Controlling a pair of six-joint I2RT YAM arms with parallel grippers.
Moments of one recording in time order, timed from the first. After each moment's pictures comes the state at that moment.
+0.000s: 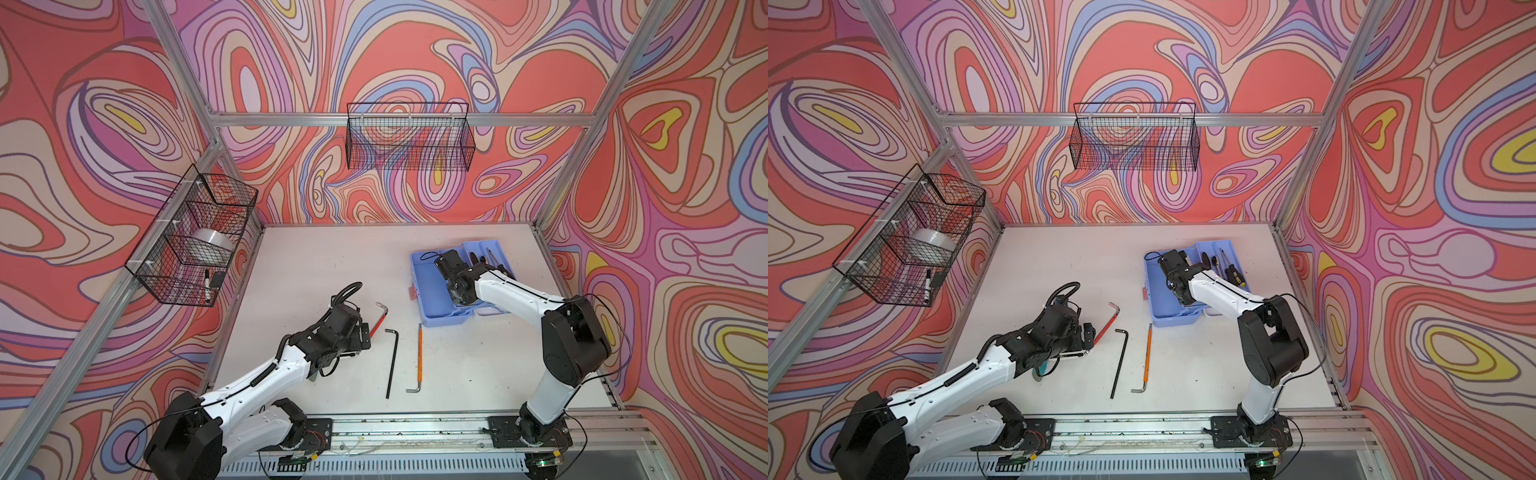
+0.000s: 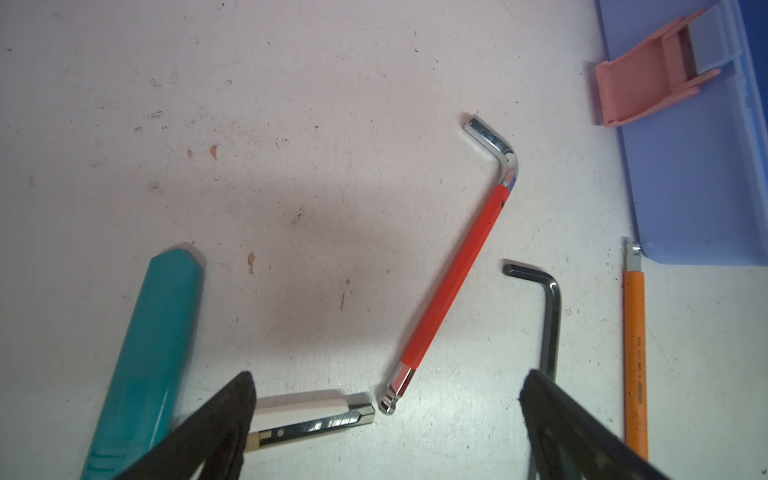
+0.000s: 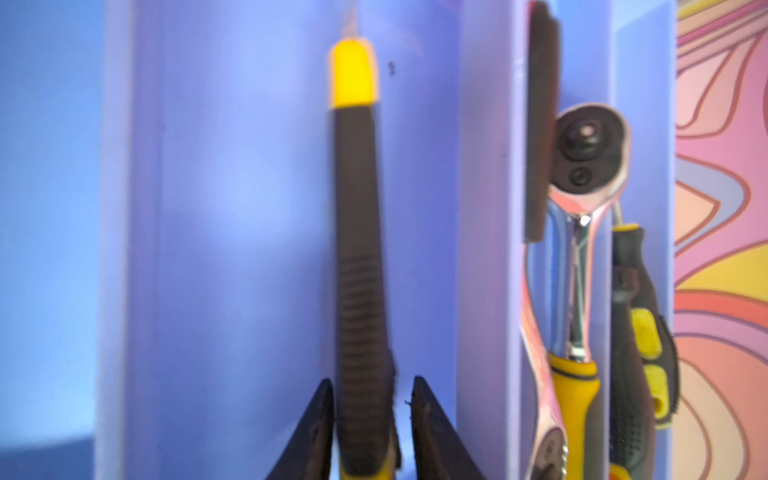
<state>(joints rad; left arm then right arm) -0.64 1.08 0.59 -0.47 -0.20 -0.69 0.50 1.76 1.27 -0.75 0.59 0.18</state>
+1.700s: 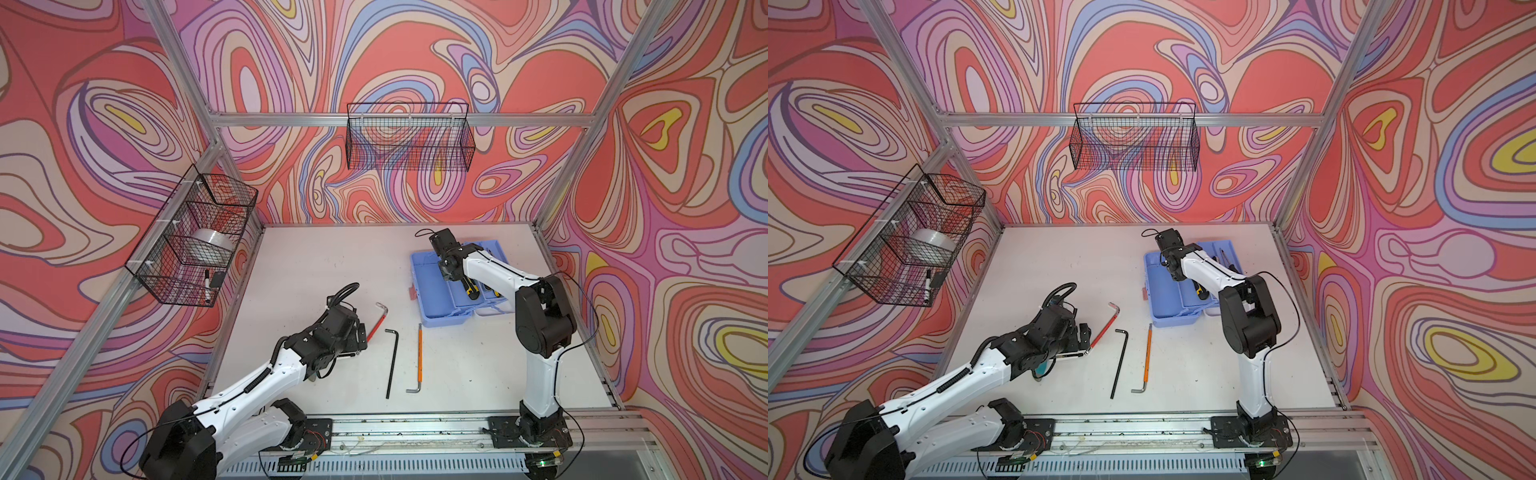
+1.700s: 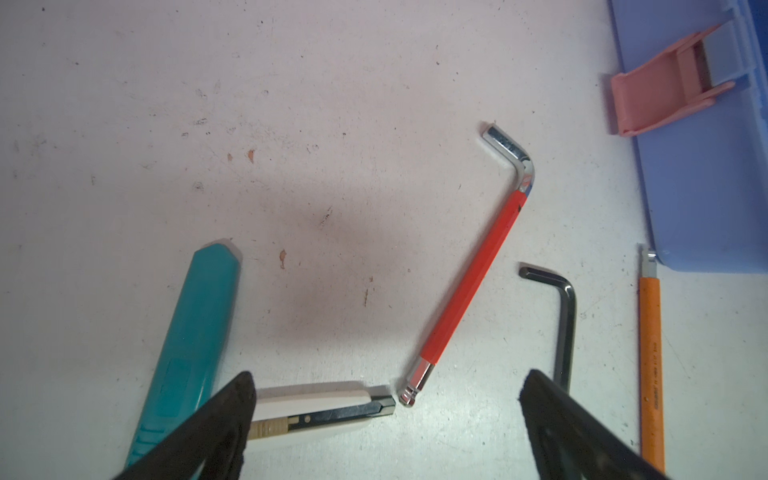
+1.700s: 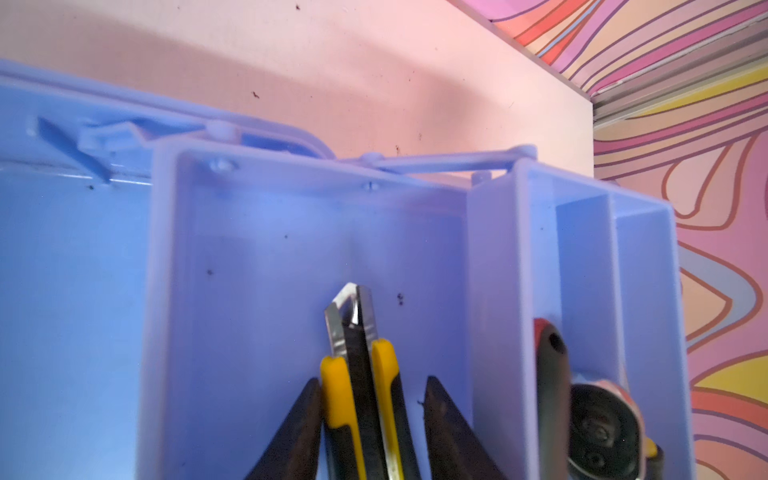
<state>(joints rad) -0.63 1.03 0.59 -0.52 -0.24 -0.69 0.43 2.01 1.57 -0.67 0.58 0.08</state>
